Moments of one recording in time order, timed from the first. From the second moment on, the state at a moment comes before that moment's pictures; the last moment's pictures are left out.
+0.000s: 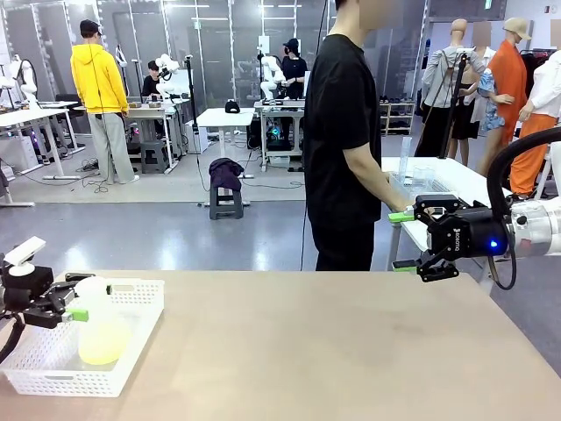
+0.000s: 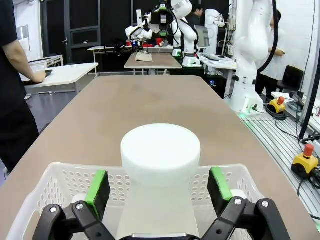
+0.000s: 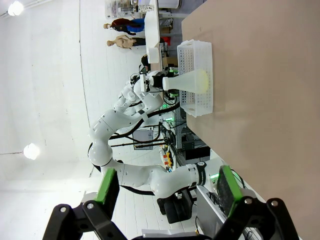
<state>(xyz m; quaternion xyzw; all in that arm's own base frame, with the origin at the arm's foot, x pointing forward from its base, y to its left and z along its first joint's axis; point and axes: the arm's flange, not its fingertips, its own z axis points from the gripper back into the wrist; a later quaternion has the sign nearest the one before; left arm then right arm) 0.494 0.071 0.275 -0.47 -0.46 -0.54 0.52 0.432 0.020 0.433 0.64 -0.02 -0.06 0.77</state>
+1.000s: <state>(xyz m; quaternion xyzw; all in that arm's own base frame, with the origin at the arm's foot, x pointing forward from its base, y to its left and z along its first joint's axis) 0.457 0.153 0.357 -0.56 -0.35 -0.39 0.65 0.432 0.020 0.433 0.64 -0.02 -0.06 0.77</state>
